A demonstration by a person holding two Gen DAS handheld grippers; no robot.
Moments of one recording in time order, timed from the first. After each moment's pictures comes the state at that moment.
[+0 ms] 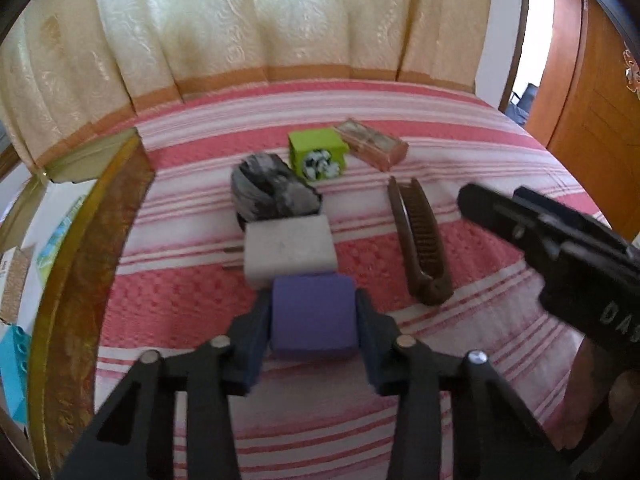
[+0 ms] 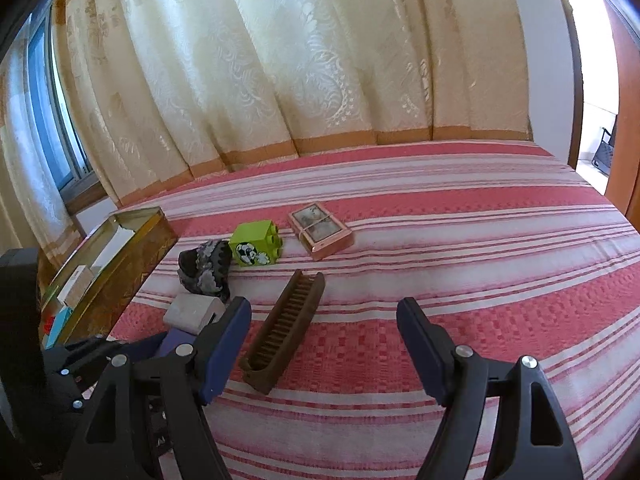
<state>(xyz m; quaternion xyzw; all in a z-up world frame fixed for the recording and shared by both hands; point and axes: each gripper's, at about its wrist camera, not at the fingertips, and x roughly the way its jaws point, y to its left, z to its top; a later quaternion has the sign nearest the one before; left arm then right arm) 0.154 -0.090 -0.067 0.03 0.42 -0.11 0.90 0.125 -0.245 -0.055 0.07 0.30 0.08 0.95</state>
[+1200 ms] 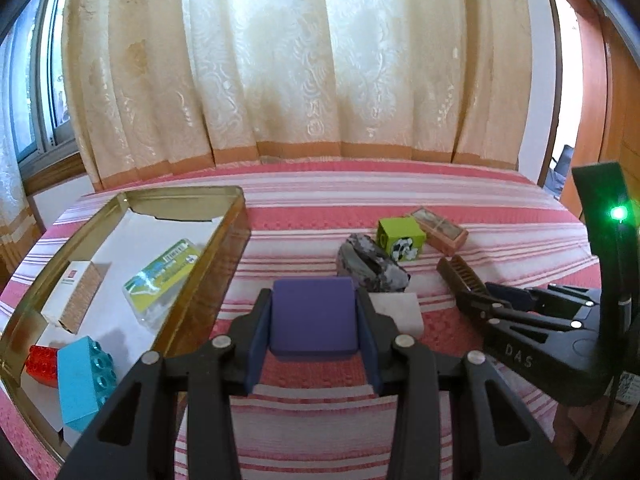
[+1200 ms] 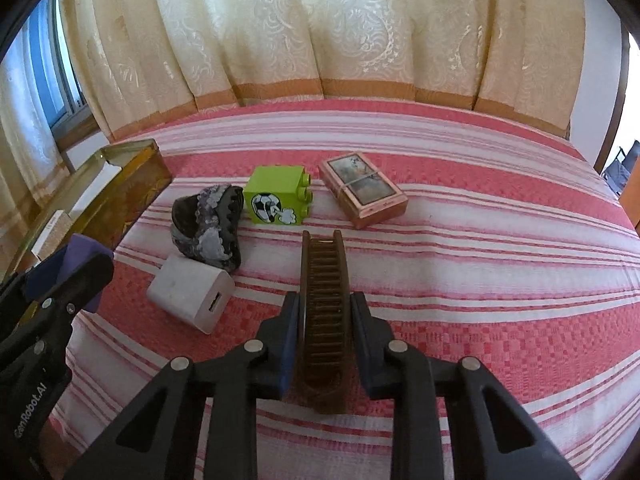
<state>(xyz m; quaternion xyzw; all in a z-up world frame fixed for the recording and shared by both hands) 0.136 -0.039 -0.037 0.00 0.30 -0.02 0.96 0.165 -0.202 -0.072 -0.01 0.38 0.09 0.92</state>
